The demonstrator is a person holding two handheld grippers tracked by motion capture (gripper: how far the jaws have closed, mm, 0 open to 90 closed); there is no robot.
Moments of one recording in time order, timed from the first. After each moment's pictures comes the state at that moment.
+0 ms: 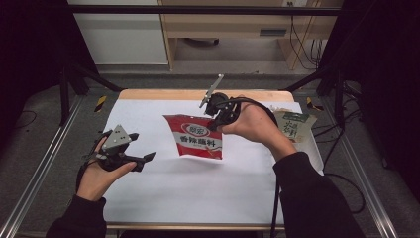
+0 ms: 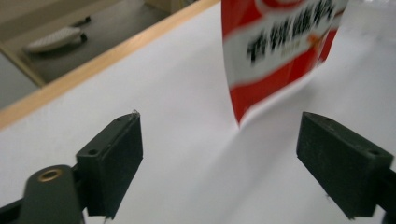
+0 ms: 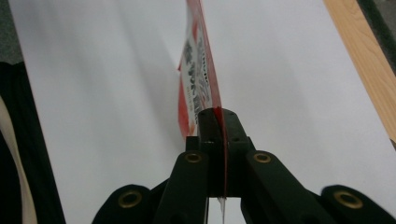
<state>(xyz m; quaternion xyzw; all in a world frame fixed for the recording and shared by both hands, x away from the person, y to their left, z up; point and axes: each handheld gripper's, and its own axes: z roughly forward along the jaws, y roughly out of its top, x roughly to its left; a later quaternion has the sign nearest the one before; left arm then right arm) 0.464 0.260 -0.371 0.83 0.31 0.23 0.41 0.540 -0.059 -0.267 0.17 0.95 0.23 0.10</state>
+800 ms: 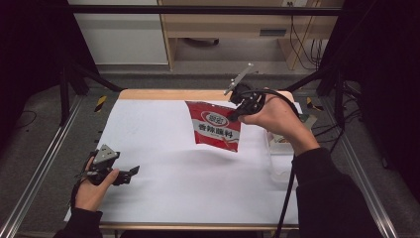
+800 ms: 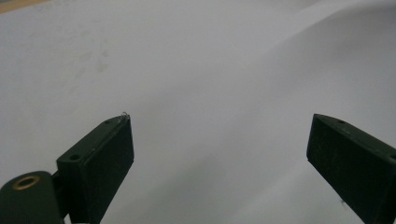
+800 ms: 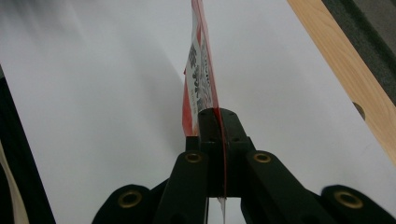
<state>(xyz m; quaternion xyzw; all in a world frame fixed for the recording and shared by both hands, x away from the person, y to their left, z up) 0.463 0.312 -0.446 0.80 0.41 0.23 0.38 0.553 -0.114 -0.254 0.23 0.93 0.25 0.11</state>
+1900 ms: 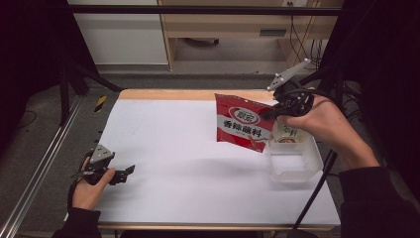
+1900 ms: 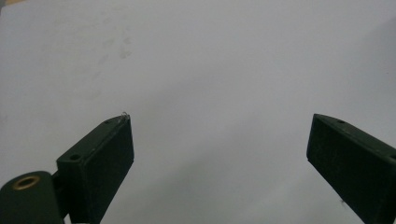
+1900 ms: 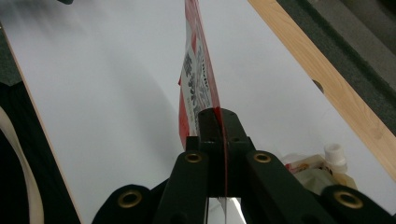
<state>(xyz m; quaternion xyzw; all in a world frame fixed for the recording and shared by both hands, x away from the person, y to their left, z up) 0.465 0.325 -0.449 0.79 0.43 0.23 0.37 0.509 -0.196 -0.216 0.26 0.91 0.29 0.13</state>
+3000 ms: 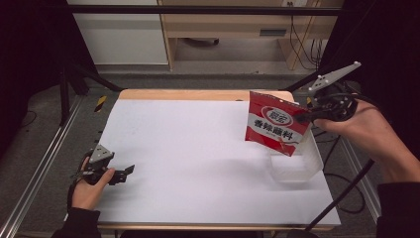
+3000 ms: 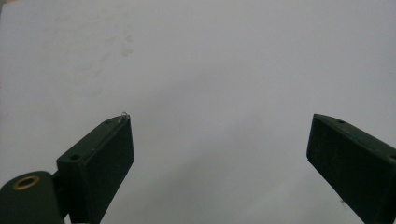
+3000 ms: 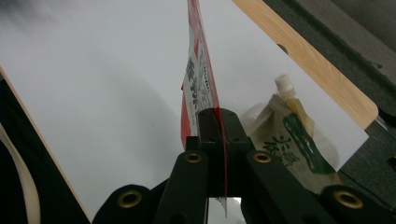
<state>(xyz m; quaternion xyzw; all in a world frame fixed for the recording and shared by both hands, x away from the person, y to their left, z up) 0.465 0.326 -0.449 0.79 0.43 0.23 0.37 0.487 -0.272 -0.211 0.32 0.89 0.29 0.15</state>
